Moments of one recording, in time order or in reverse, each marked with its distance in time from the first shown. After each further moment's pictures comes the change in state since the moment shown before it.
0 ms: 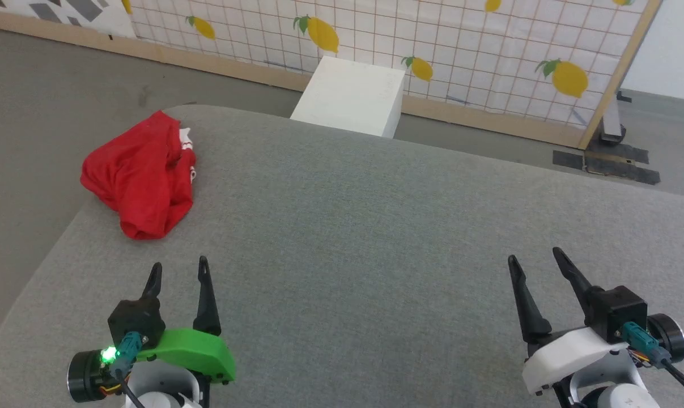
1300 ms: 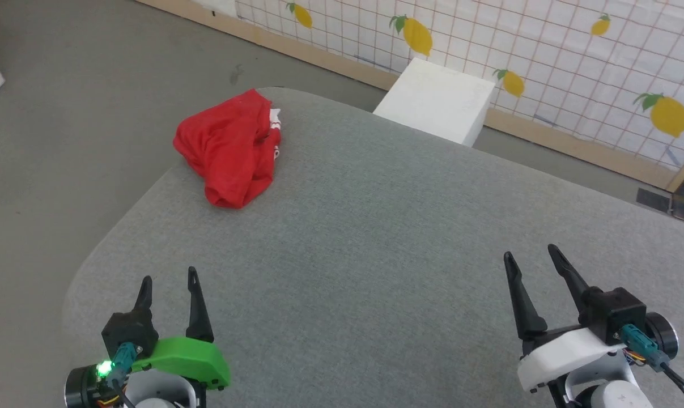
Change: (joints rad) left arm -0.002 0.043 -0.044 0.071 -0.091 0.081 -0.071; right arm -0.022 0.001 0.014 0.052 0.028 0.000 -0.071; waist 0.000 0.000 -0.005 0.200
